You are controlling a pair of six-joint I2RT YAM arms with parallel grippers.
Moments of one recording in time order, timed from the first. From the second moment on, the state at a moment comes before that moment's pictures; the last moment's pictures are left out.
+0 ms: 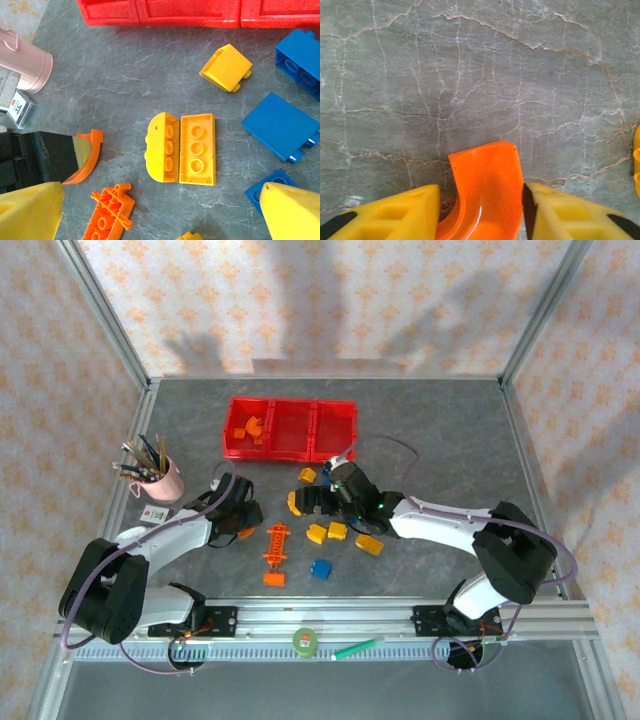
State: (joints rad) left arm -0.35 1.28 0.55 -0.36 -0.08 -0.73; right arm 0.86 1.52 0.84 0.01 -0.02 0.68
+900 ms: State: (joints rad) left arm -0.36 1.27 0.54 -0.37 -0.12 -0.75; right arm 0.86 1.52 0.84 0.01 -0.02 0.68
